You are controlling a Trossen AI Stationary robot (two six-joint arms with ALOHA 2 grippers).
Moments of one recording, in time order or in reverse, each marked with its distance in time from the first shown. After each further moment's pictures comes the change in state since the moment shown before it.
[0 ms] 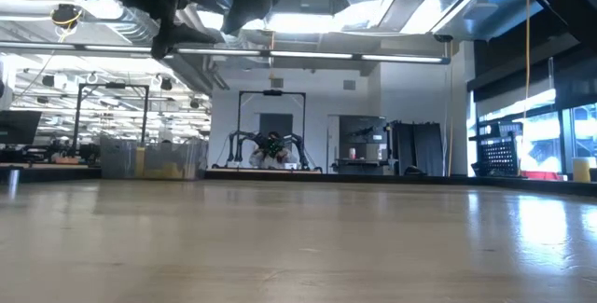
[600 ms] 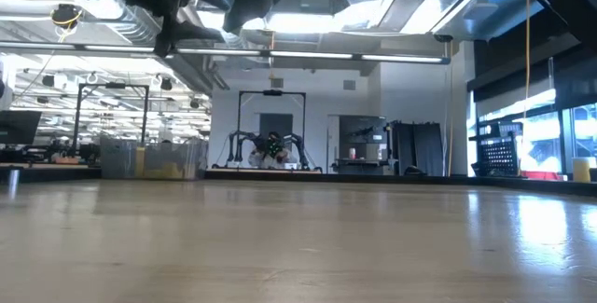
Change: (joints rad) left arm -0.027 0.013 0.000 0.058 -0.022 -0.027; right arm -0.005 -0.003 0.000 0.011 0.002 -0.003
